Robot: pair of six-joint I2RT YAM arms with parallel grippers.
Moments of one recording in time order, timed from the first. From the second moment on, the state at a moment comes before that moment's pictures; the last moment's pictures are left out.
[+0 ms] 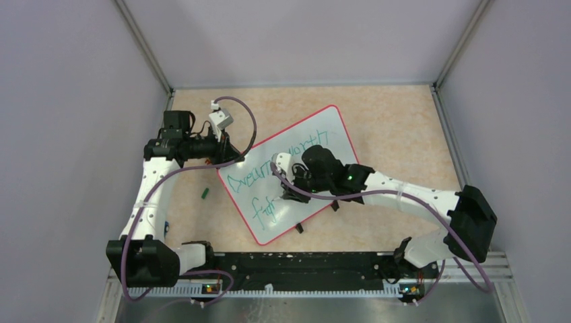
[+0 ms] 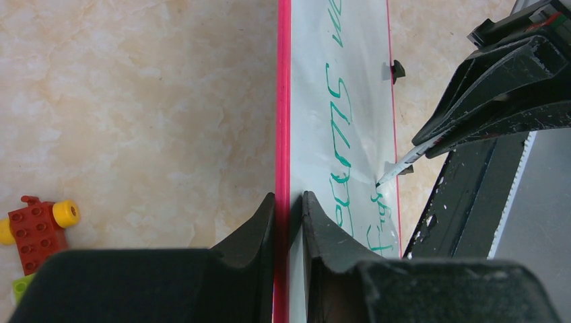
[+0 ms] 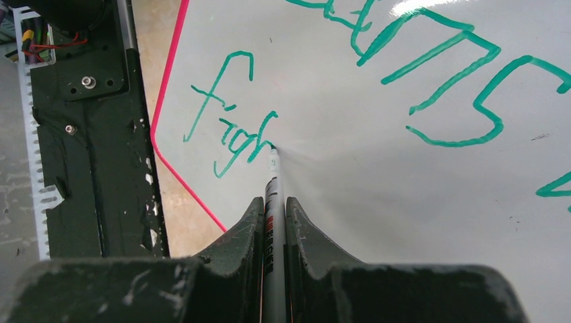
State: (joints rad) left arm 0.01 1.21 1.17 -0.85 0.96 0.52; right arm 1.01 1.40 1.04 -0.26 -0.30 -0.21
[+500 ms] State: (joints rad) left arm 0.01 1.21 1.17 -0.85 0.96 0.52; right arm 1.00 1.40 1.00 -0.28 -0.34 -0.22
